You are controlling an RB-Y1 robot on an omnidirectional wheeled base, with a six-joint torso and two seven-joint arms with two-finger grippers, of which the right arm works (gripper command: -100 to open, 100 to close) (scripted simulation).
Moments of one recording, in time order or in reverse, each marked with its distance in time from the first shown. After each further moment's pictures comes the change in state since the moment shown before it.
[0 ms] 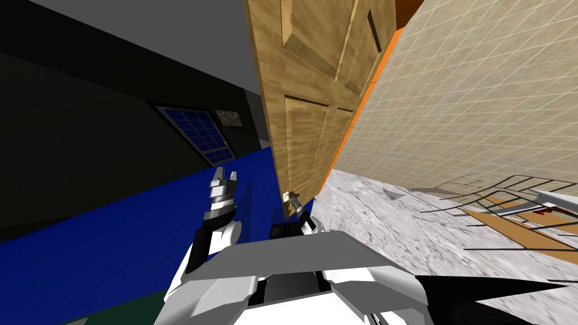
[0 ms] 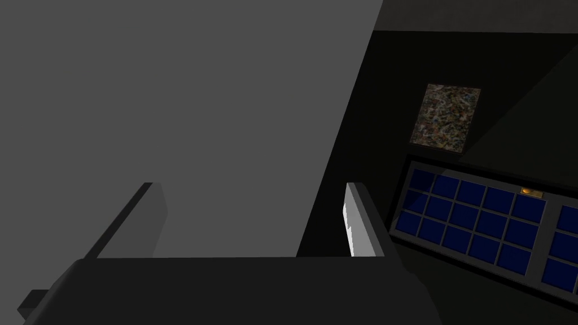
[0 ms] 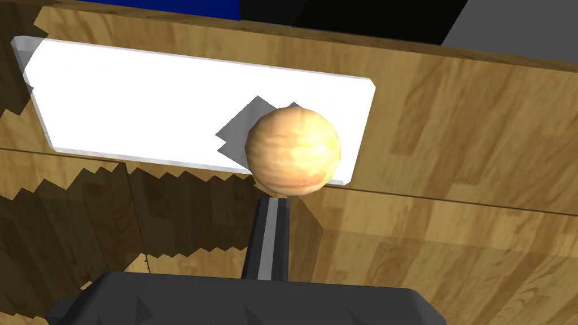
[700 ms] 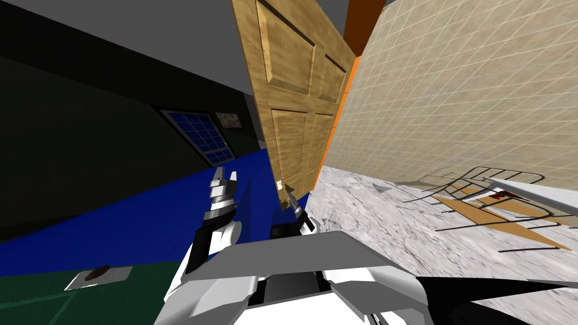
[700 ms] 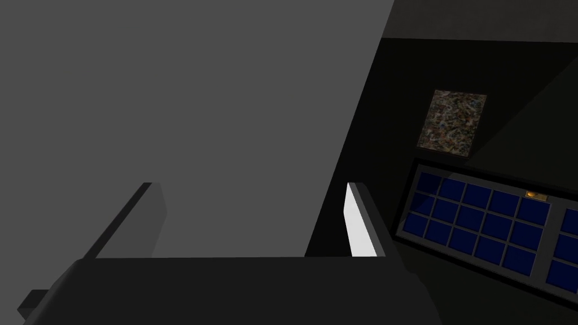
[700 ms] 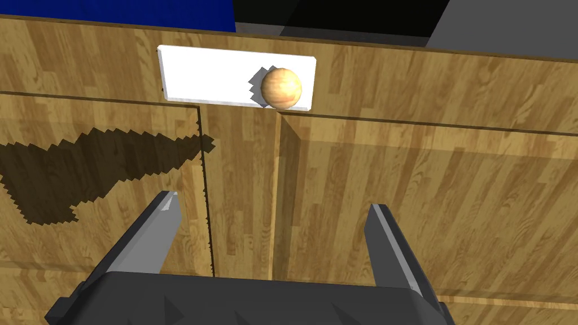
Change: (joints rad) arm 0.018 0.012 0.023 -0.035 -0.005 0.013 -0.013
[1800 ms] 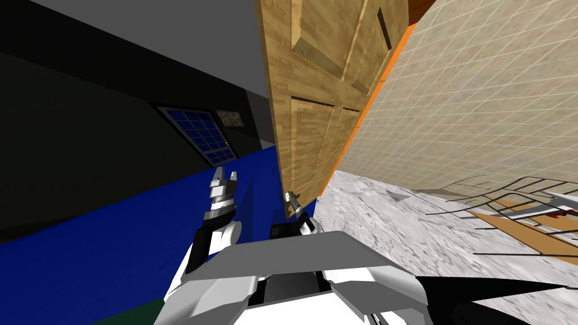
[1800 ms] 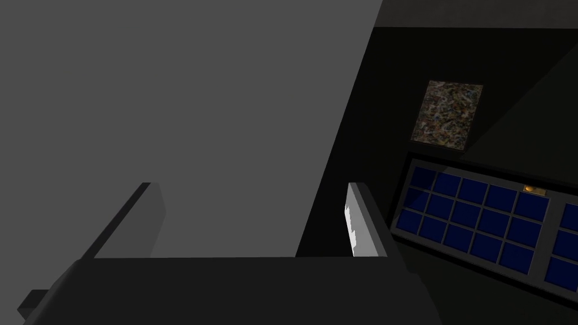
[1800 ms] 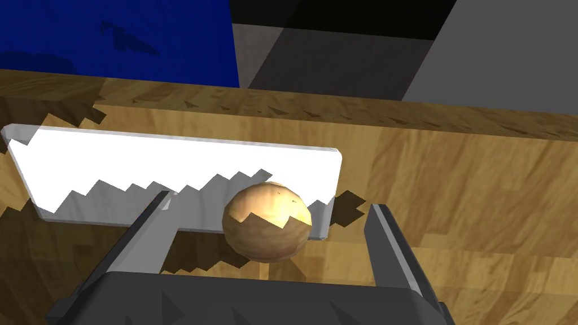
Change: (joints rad) arm -0.007 0.010 -0.020 0.028 -0.003 -0.029 0.009
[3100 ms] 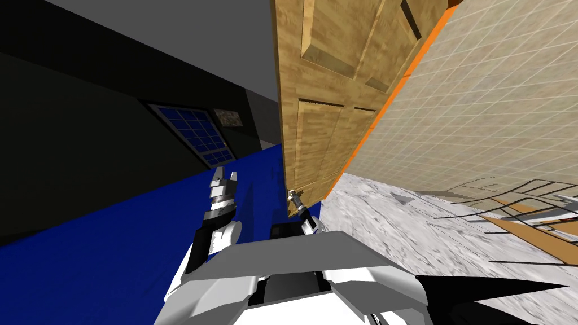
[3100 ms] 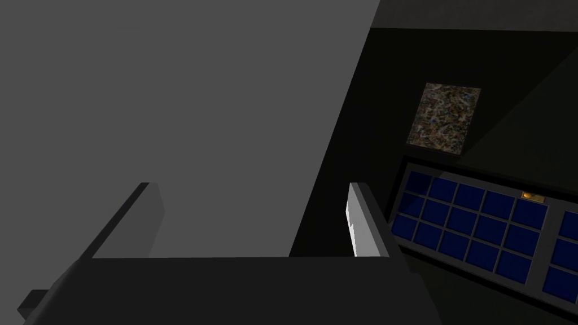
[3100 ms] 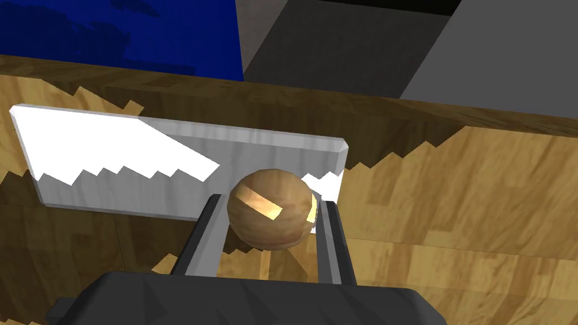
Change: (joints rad) arm -0.012 -0.007 -0.067 0.013 -0.014 0.013 0.016
